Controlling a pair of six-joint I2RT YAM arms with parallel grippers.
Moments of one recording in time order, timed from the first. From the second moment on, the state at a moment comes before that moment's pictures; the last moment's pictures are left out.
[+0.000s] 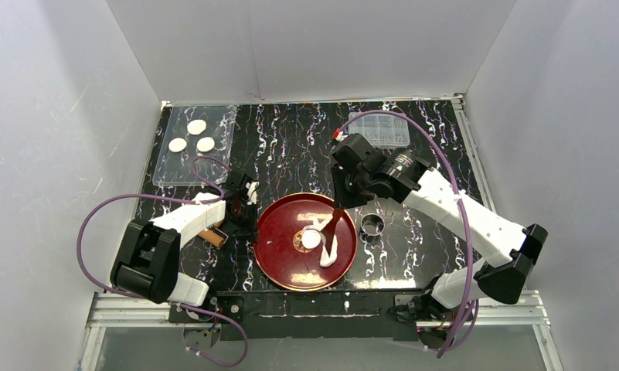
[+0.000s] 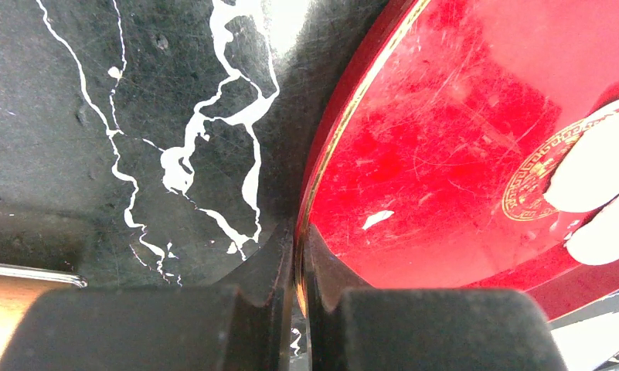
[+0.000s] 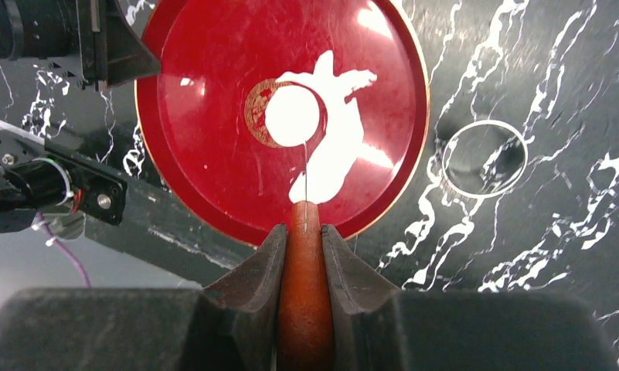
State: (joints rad) left arm -0.37 1.42 0.74 -0.67 0.17 -0.35; right arm 0.95 1.42 1.55 -1.11 0.11 0.57
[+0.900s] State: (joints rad) left arm -0.37 1.41 0.73 -0.66 0.17 -0.35; right arm 1.09 1.34 1.42 -0.97 -0.18 0.10
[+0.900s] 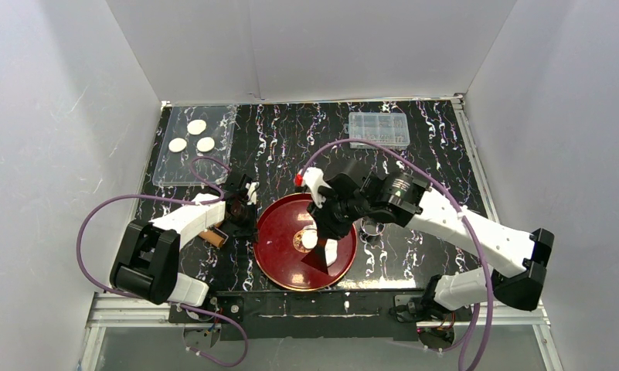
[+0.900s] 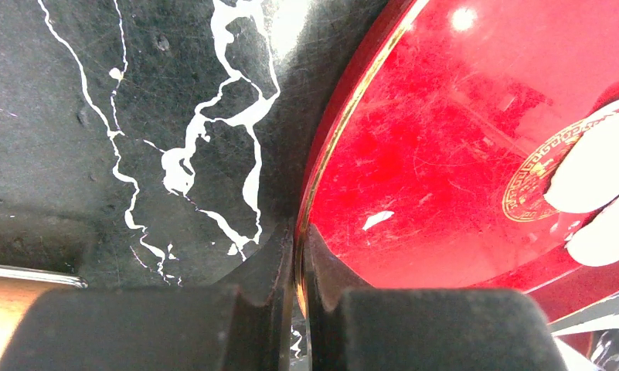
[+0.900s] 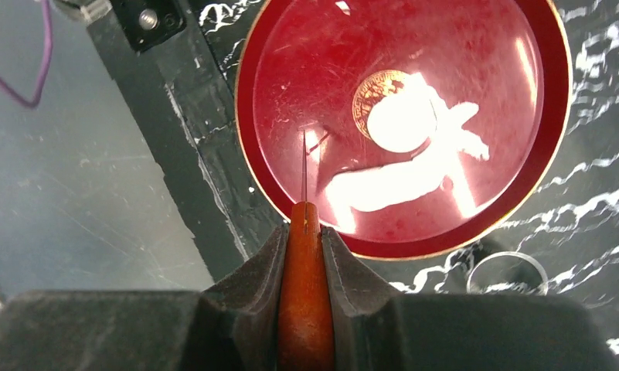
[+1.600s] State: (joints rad) left arm -0.37 1.41 0.73 -0.65 0.16 -0.35; right arm 1.18 1.44 1.41 -0.93 -0.26 -0.29
